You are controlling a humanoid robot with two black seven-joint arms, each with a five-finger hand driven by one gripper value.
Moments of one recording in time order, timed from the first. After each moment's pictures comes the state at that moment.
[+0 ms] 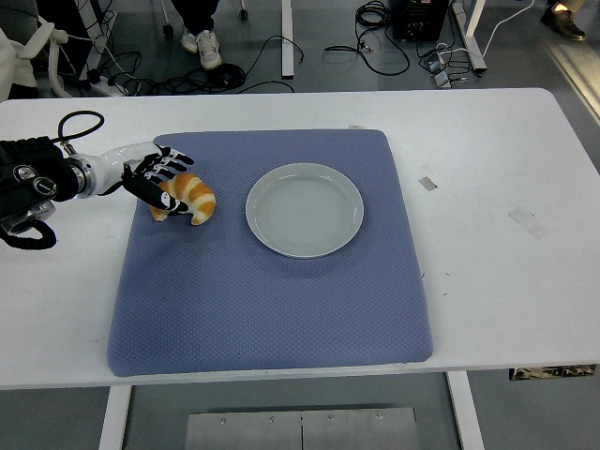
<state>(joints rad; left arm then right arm) -1.13 0.58 -0.03 -1.06 0.64 -0.05 0.13 -0.08 0.00 0.10 0.16 -0.10 -0.06 0.22</state>
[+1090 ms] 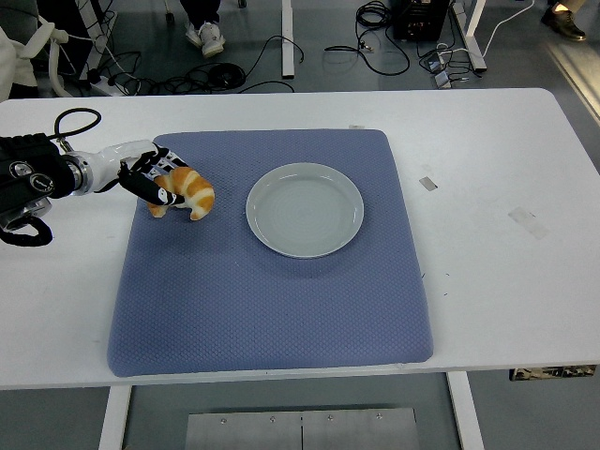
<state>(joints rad) -1.17 0.59 0.00 -1.06 0.63 -0.06 0.13 -0.08 0.00 0.10 0.16 -0.10 -0.06 0.22</state>
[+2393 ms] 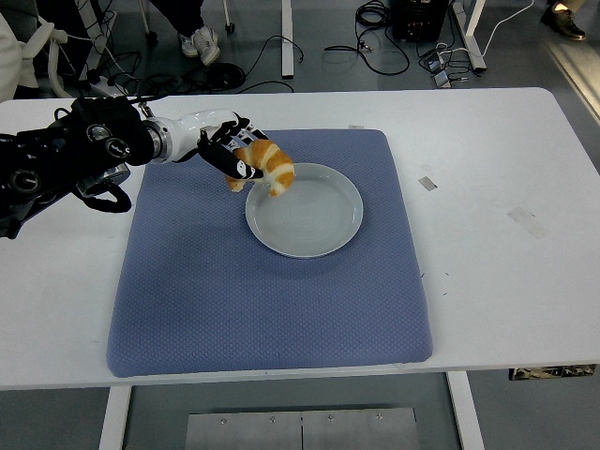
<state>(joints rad) -1.27 0.38 -0.05 -1.05 0.59 -0.05 0.20 -0.08 0.00 0.10 0.16 -0.10 -0.06 0.22</state>
